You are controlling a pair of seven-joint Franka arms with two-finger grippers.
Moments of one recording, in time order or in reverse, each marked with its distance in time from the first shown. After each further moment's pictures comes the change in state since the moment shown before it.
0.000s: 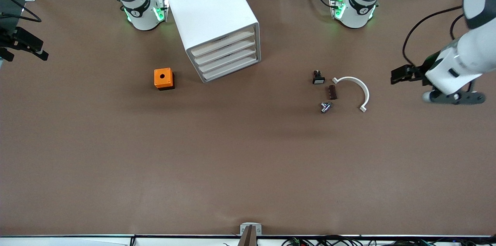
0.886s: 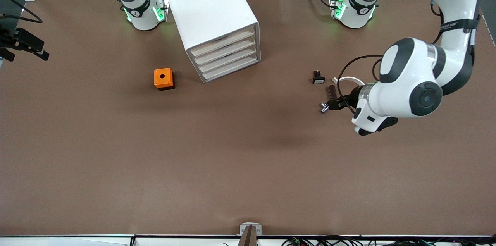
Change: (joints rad) left arm -0.189 0.256 -0.004 0.055 -0.112 0.071 -0.609; right arm 0.000 0.000 -0.002 -0.008 -0.002 -0.004 -0.004
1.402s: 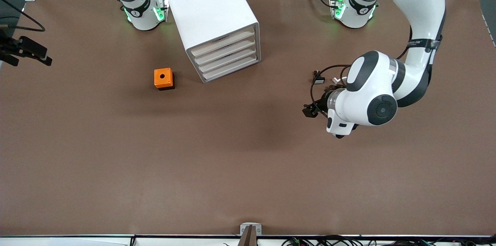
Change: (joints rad) left arm -0.098 0.111 -0.001 0.060 -0.091 0.040 -0.363; right arm -0.005 0.076 -0.006 0.004 -0.001 0.003 -0.001
